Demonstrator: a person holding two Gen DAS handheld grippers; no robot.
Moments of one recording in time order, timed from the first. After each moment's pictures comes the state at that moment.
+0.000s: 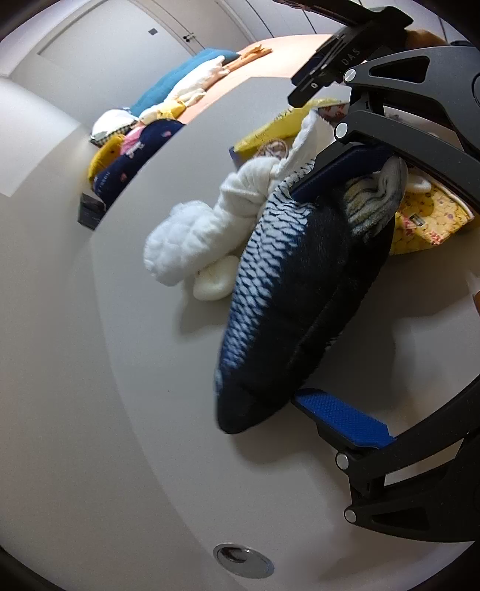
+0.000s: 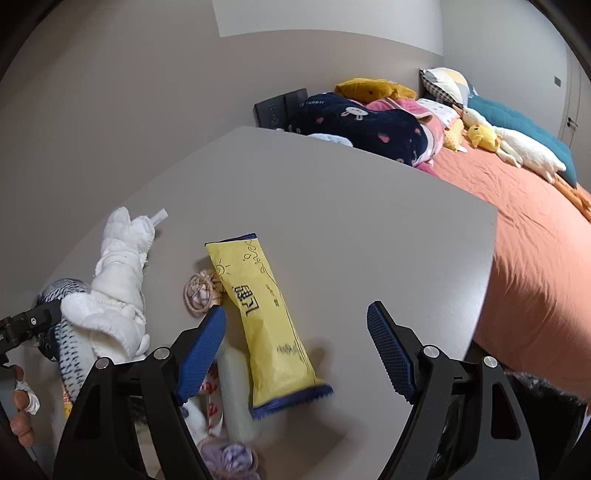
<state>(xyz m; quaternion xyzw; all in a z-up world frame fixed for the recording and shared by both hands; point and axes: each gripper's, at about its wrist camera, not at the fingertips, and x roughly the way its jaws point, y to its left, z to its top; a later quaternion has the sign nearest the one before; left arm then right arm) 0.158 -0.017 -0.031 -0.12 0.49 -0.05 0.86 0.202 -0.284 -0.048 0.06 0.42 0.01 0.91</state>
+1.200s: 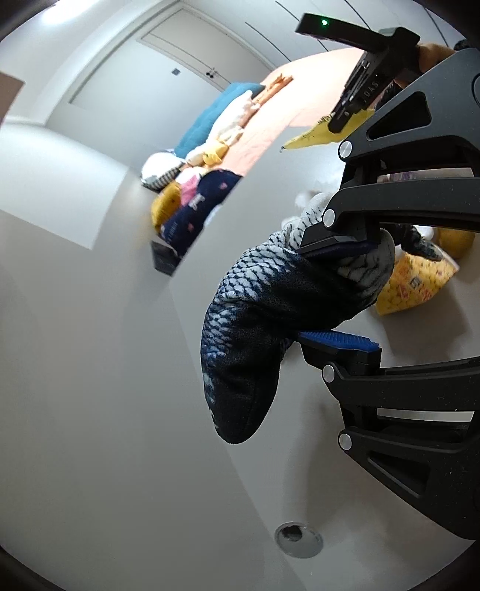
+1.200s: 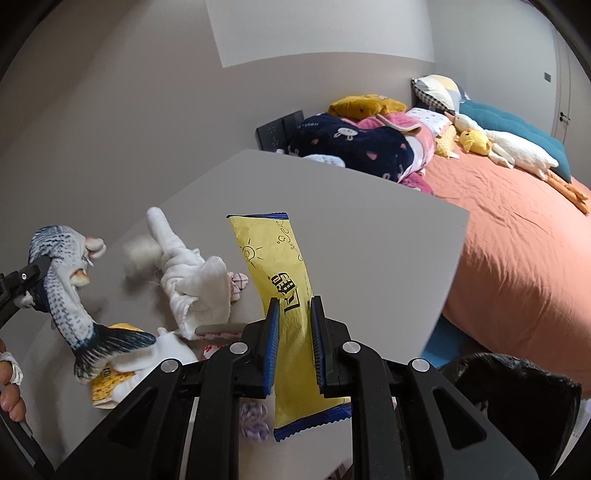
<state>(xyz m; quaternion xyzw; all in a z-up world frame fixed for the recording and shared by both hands) 0.108 -0.009 0.050 -0.13 0.34 -0.11 0.92 0.152 -0.296 -0.007 0.08 0.39 0.01 0.92</state>
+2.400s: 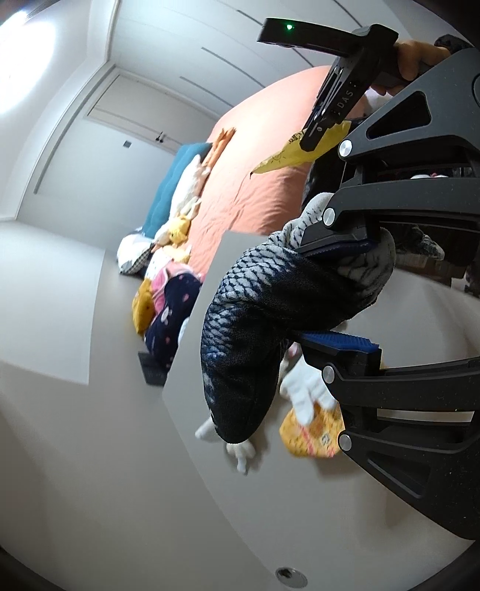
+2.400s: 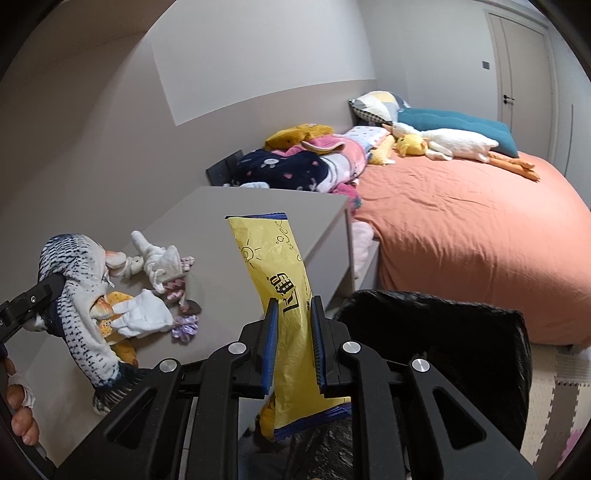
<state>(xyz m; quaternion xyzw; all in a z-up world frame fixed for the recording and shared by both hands) -0.013 -0.154 0.071 -0.05 0.33 -0.24 0.91 -0.014 -0.385 0.017 0.13 0.33 -0.07 0.93</state>
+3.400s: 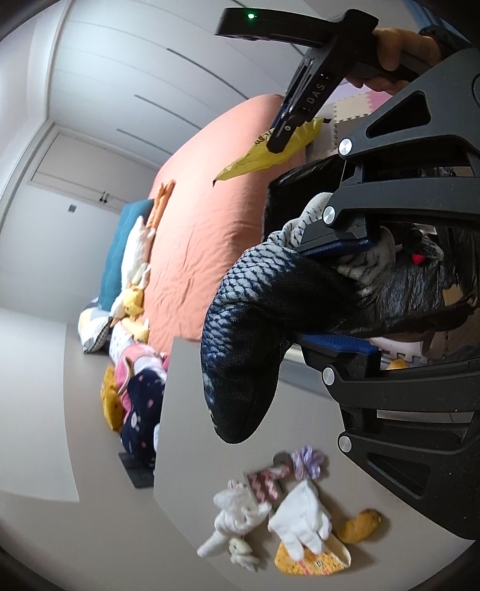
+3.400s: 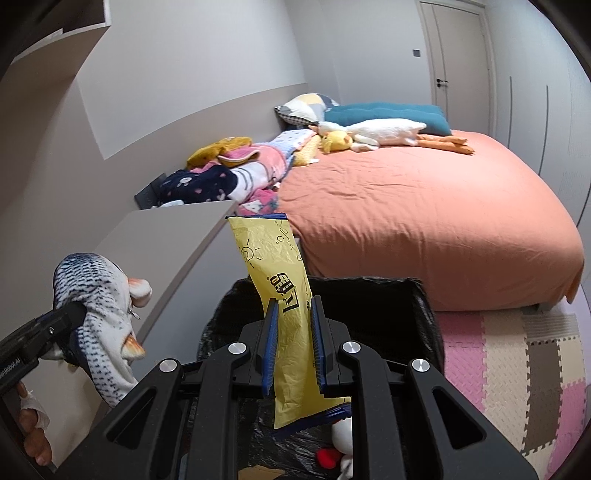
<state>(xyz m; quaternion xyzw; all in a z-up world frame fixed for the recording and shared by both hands) -0.055 -0.299 0.039 0.03 0.36 -0.35 0.86 -0.104 -0.492 0.003 0.17 0.31 -0.18 0.92</state>
